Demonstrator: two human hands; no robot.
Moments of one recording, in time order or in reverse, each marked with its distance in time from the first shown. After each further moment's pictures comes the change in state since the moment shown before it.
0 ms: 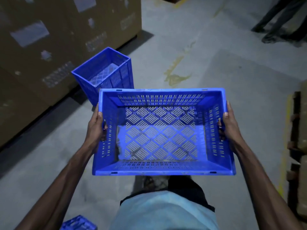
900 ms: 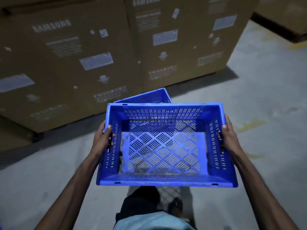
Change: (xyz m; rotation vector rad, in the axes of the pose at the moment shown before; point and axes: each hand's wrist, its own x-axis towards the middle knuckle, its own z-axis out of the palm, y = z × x) left_hand 0.427 0.109 0.090 -0.064 0.597 -0.191; right_hand 0.656 -0.180 0.317 -0.138 -0.593 -0.180
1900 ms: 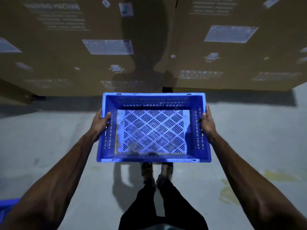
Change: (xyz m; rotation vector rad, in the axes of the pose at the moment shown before) left_hand 0.402 -0.020 0.030 -0.014 0.223 -0.393; right_hand 0.489 -0.041 0.314 -0.432 -0.359 0.027
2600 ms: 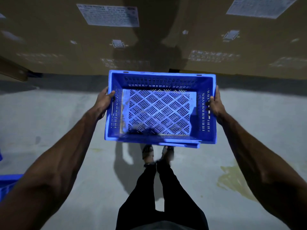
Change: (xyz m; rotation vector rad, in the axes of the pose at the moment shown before) left_hand 0.058 -0.002 0.021 -0.032 0.004 -0.104; right_hand 0.055 -0.001 0.018 -0.065 -0.178 0.056
